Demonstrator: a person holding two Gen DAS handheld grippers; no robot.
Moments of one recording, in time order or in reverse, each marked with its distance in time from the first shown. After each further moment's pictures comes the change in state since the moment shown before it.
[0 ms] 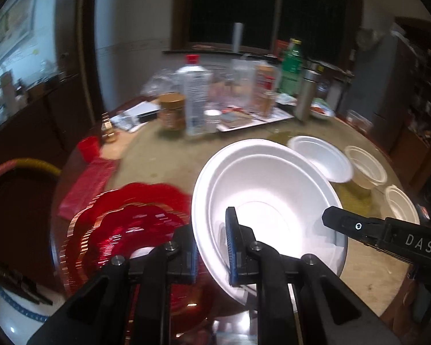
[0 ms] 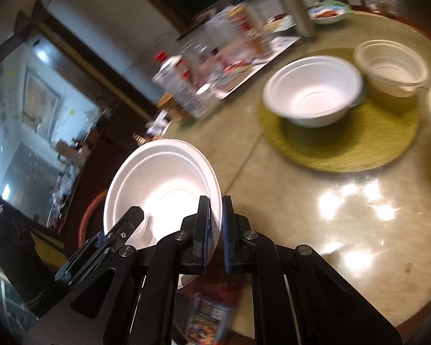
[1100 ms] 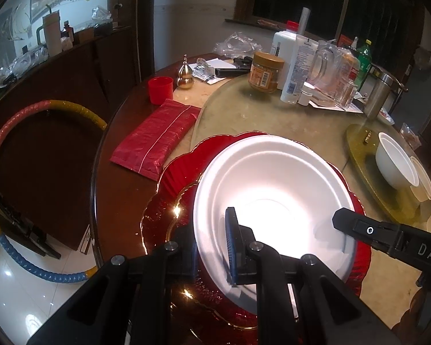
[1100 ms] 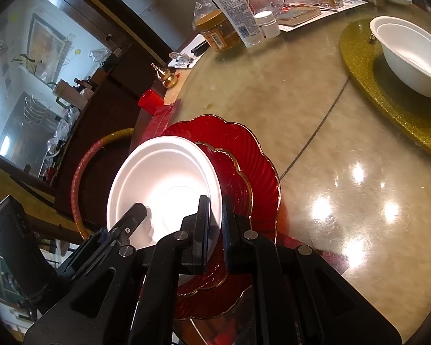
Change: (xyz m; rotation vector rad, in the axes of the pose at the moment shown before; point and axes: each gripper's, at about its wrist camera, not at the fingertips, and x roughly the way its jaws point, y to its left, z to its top) left arm 0.036 0.111 -0.038 -0.188 0.128 0.143; right arm 0.122 0.072 -0.034 -0.128 0.227 0.011
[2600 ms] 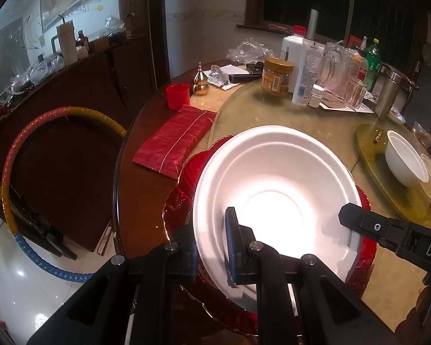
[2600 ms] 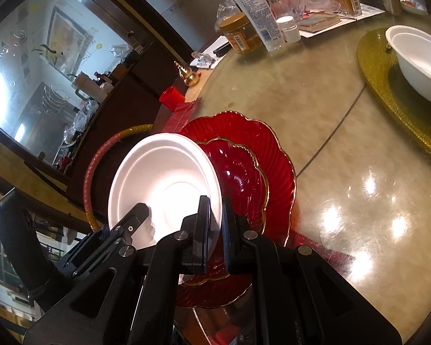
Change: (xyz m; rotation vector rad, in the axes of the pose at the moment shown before) left arm -0.014 -0.003 -0.006 0.013 -0.034 0.090; right arm -0.007 0.005 -0.009 -0.068 -0.018 0.082
